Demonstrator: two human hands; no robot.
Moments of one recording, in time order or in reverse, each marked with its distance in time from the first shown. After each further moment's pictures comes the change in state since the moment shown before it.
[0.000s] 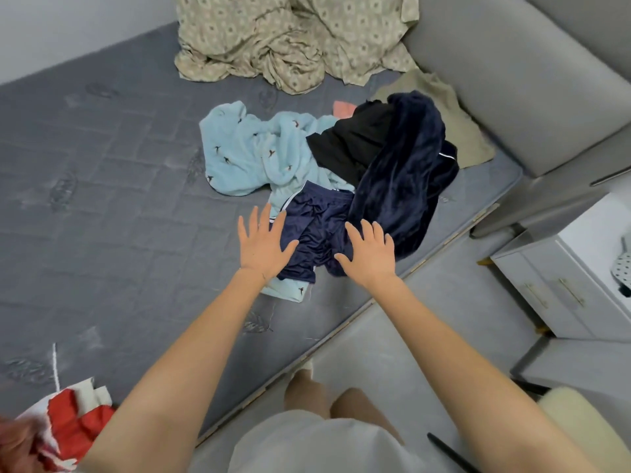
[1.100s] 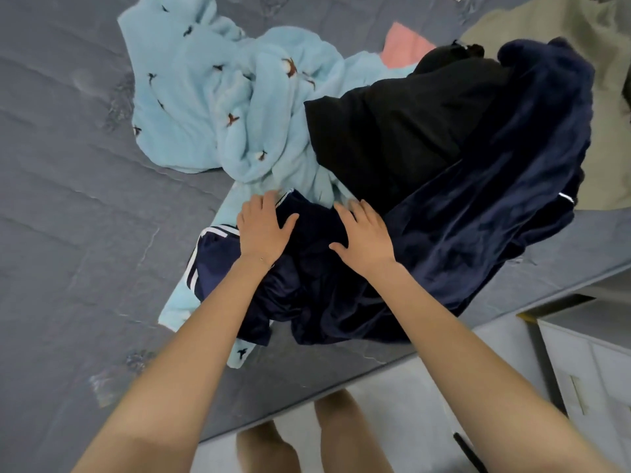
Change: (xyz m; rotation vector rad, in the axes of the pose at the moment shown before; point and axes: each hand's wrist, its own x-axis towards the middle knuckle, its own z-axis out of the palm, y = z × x) left_hand 0.286 0.042 0.195 -0.426 0.042 -0.451; right_hand 0.363 0.086 0.115 0.017 -0.163 -0.382
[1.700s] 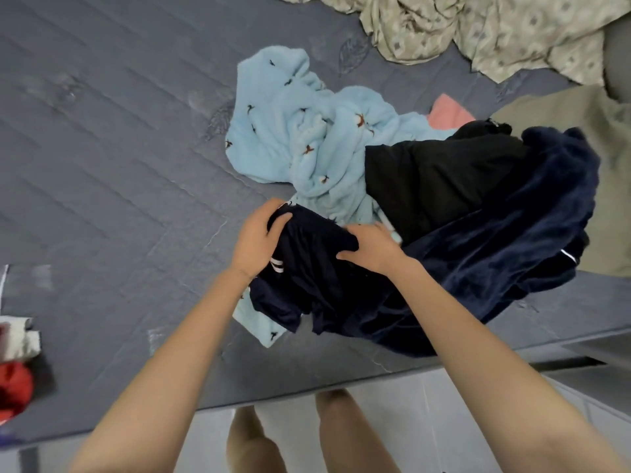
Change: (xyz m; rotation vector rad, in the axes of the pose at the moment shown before) left_hand -0.074 -0.027 -0.145 -0.584 0.133 0.117; right_hand -0.015 -0.069 -0.078 0.151 -0.175 -0.241
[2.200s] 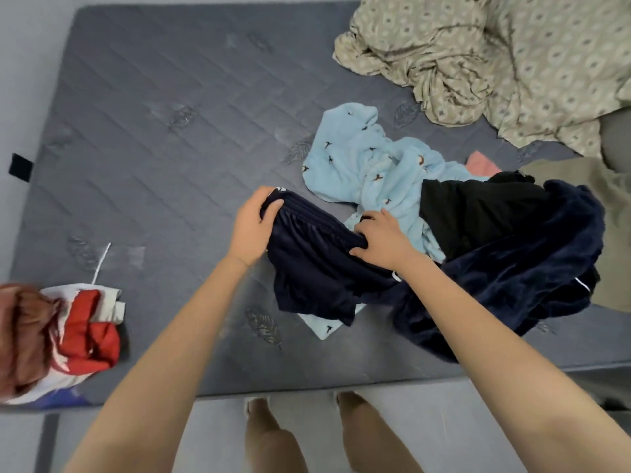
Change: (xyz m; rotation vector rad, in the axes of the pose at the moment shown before) left_hand -0.086 0.000 -0.191 -0.072 0.242 0.070; right_hand -0.038 -0.180 0.000 -0.320 0.153 -0.199
